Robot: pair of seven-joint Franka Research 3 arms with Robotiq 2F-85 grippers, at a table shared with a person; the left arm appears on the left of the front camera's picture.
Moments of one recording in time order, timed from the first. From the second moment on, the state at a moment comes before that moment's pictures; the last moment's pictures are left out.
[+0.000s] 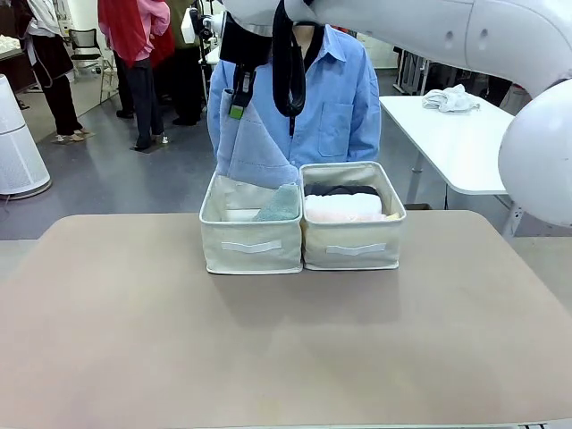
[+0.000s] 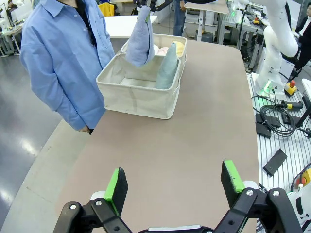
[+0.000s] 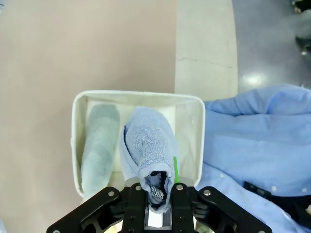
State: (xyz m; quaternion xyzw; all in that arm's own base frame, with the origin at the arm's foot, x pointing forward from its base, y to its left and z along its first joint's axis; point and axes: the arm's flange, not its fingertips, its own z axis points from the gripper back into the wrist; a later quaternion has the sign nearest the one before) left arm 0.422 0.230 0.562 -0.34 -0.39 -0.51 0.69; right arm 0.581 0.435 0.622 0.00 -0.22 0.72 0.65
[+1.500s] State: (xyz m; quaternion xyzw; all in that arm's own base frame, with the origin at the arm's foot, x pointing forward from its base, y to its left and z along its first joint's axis) left arm 0.422 0.230 0.562 -0.34 -0.39 -0.51 0.69; right arm 0.610 0.466 0.523 0.03 -0.14 0.74 0.66
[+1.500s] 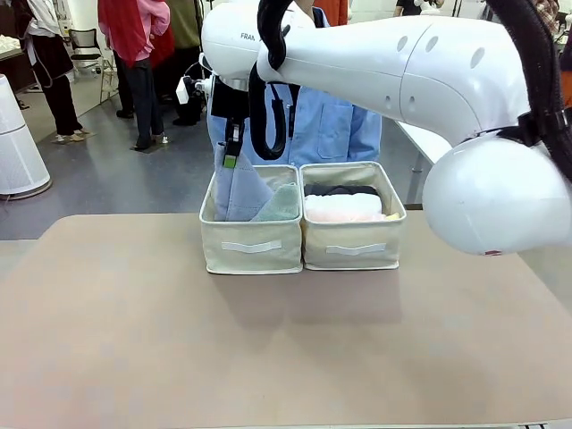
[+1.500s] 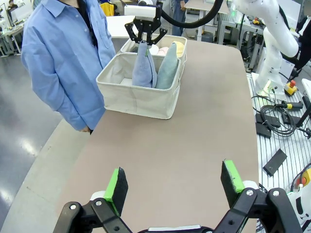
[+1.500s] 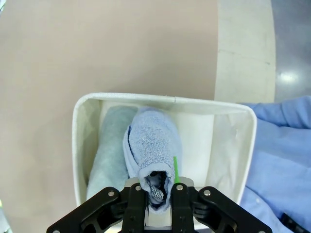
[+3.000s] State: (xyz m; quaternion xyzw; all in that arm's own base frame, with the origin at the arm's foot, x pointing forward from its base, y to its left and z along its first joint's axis) left arm 0.422 0.230 0.562 -0.34 -0.39 -0.51 0.69; right arm 0.616 0.482 0.473 0.05 -0.10 0.77 0.63
